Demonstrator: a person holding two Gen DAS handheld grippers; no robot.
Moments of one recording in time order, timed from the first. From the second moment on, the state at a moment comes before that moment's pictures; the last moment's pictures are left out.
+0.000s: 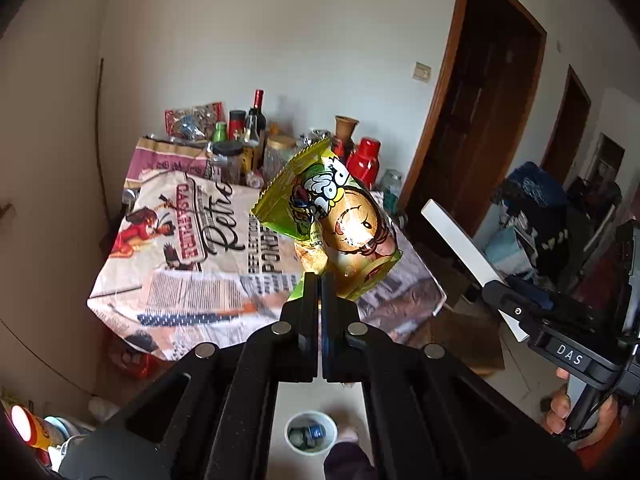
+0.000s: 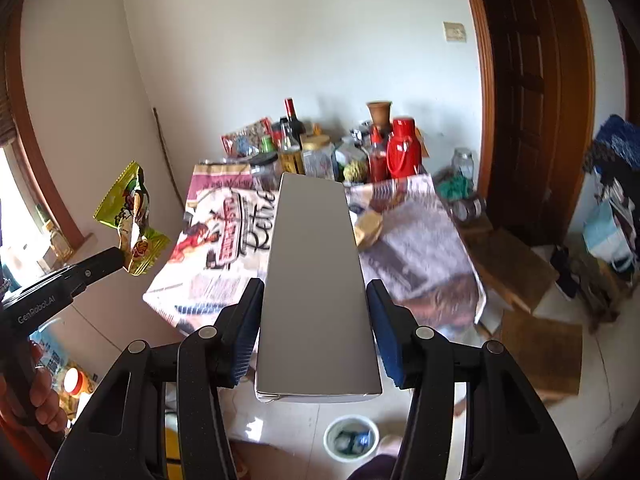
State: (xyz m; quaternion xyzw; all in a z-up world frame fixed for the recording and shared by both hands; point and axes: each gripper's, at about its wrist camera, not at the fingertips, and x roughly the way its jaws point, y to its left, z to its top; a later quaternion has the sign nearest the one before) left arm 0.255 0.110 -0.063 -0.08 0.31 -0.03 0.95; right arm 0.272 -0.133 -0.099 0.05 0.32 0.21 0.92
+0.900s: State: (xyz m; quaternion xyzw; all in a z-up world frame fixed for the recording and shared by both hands) left arm 0.286 0.073 -0.363 -0.17 0.56 -0.05 0.81; right arm 0.287 -0.138 -0.330 0.00 0.54 0.21 0.82
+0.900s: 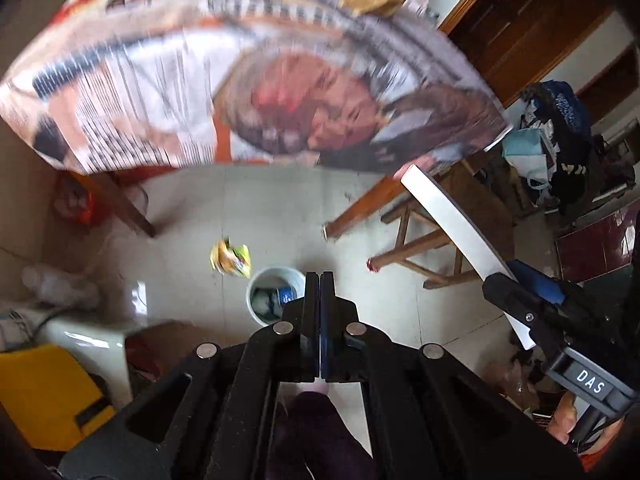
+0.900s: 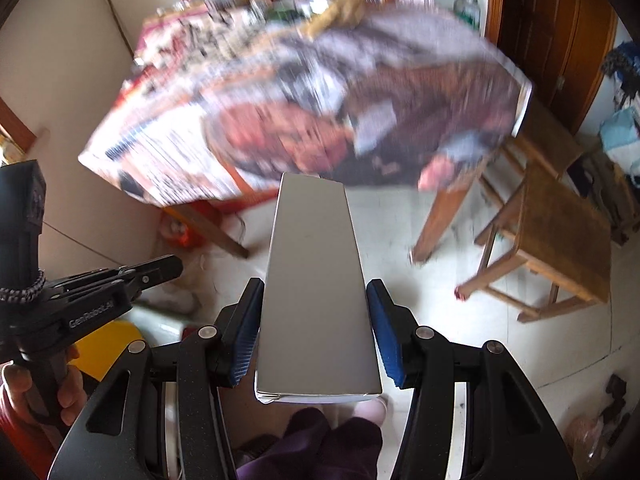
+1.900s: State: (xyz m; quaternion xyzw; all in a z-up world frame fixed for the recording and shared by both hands) left arm 0.385 0.153 -0.842 -0.20 0.63 0.07 0.75; right arm 0.338 -0.101 -0.755 -0.09 0.65 0.29 0.69
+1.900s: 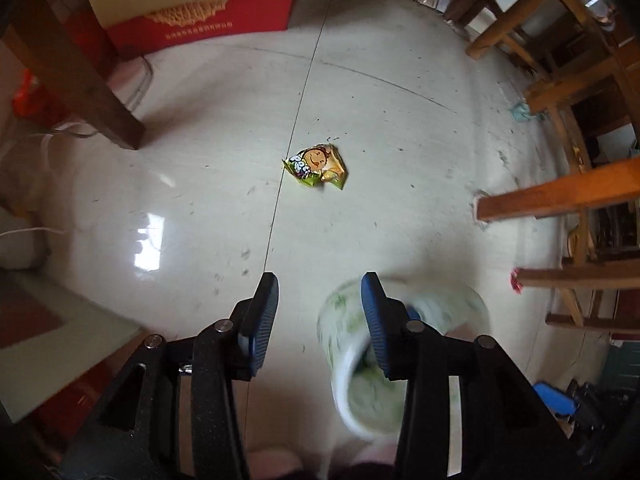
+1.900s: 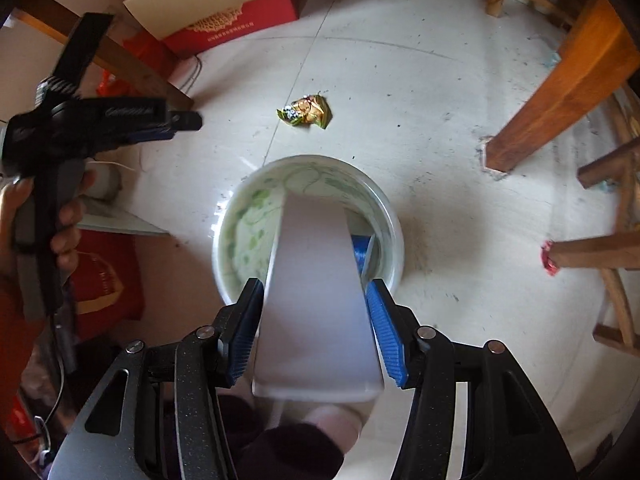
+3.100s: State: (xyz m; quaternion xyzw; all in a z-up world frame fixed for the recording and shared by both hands) left arm 0.473 0.184 -0.970 -0.25 0.57 0.05 0.78; right arm 0.375 -0.147 -0.755 0.03 0.51 0.22 0.83
